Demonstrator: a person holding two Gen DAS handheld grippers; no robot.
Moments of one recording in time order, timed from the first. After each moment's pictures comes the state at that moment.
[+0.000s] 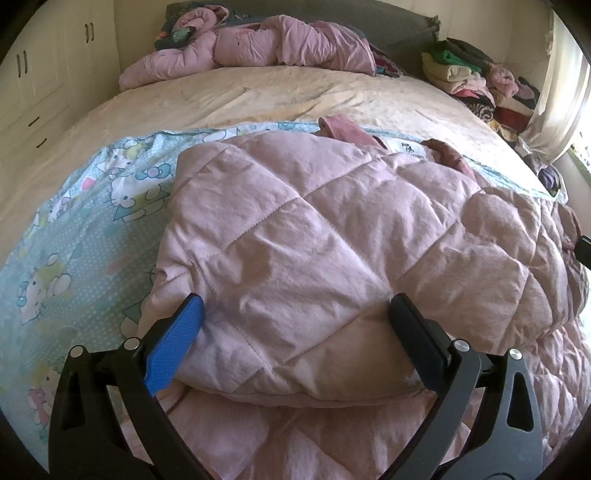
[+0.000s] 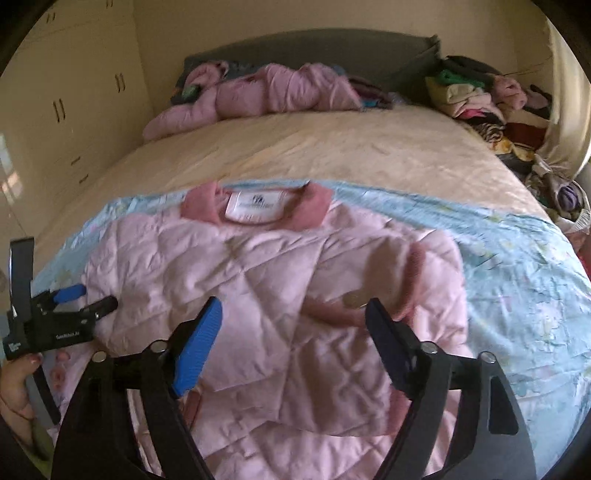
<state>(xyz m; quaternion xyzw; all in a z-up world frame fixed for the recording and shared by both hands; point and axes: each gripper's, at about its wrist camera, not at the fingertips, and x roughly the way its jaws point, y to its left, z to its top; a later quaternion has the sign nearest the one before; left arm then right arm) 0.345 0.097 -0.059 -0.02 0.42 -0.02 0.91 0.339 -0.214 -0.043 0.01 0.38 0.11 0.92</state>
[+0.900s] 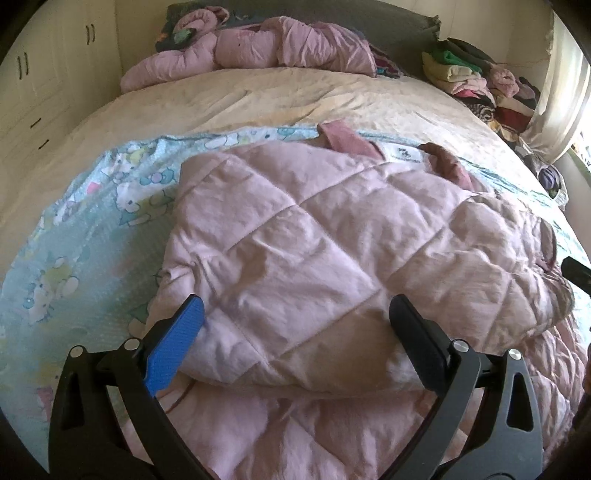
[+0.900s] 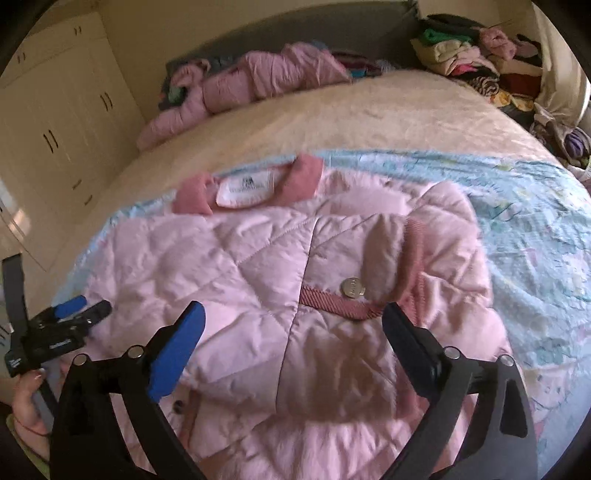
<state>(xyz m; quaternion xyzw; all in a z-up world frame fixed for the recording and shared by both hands) 0.337 0.089 -0.040 -0.02 0.42 -0.02 0.91 0.333 -0.246 -0.052 0.10 0.39 0.11 0.91</state>
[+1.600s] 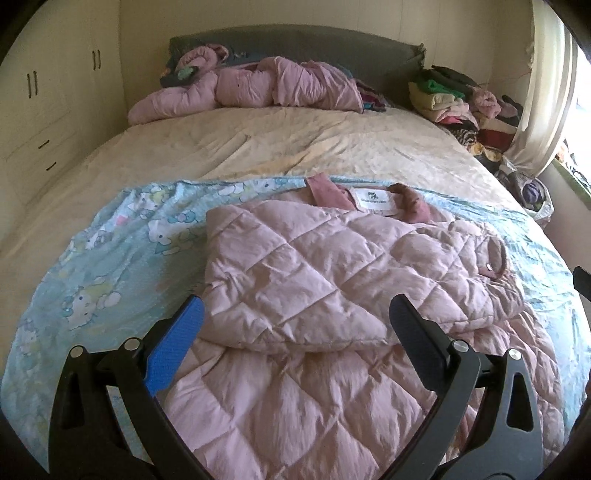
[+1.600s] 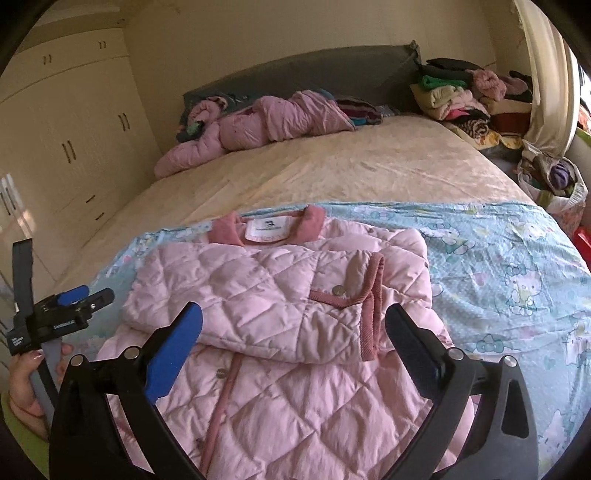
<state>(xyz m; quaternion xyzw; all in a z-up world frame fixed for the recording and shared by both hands) 0.276 0.086 0.034 -0.01 0.37 -0.02 0.93 0.243 -0.255 0.024 0.08 0.32 0.12 0.94</state>
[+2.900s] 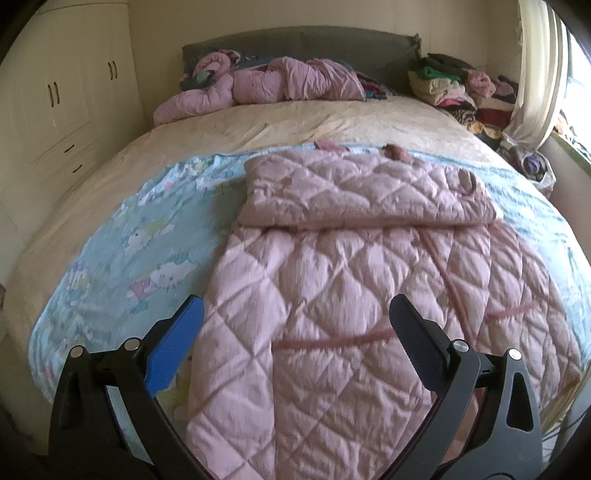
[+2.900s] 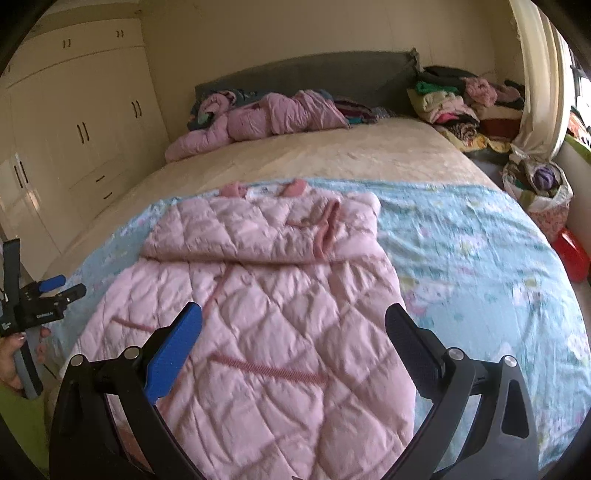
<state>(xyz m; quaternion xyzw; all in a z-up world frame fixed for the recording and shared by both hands) 0.109 0.078 0.023 0.03 0.38 0.01 0.93 0.091 -0.309 0.009 0.05 0.34 0.12 0.93</state>
